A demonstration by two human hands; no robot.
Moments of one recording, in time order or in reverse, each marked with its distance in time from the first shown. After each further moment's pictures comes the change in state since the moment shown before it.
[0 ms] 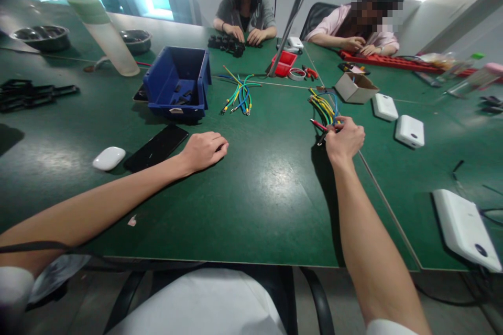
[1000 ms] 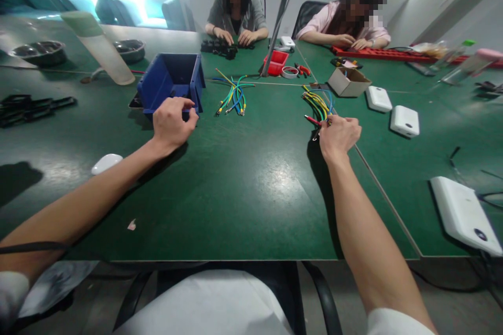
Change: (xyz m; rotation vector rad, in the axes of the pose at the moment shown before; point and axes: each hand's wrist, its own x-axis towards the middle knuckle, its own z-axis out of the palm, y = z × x) left_hand 0.024 -0.050 -0.038 0.146 0.390 -0.307; right_hand -0.007 -0.010 -0.002 -0.137 0.151 0.085
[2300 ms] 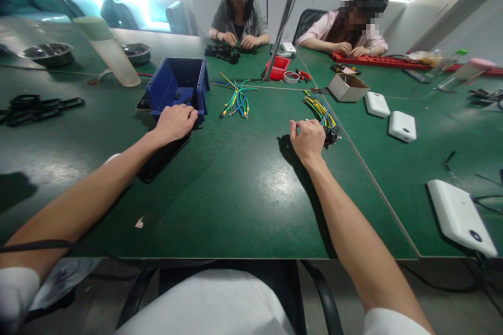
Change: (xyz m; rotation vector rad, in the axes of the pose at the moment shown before) left_hand 0.011 -0.039 0.012 0.147 -0.479 -0.070; right_hand -0.033 -0.049 0.022 0.108 0.100 -0.434
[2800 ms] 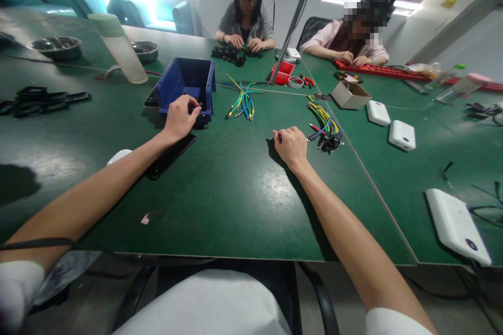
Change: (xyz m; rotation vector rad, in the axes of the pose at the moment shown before) left_hand 0.001 -0.012 0.013 -0.435 0.382 -0.049; right_hand -0.010 -0.049 0.006 -0.026 -0.167 -0.198
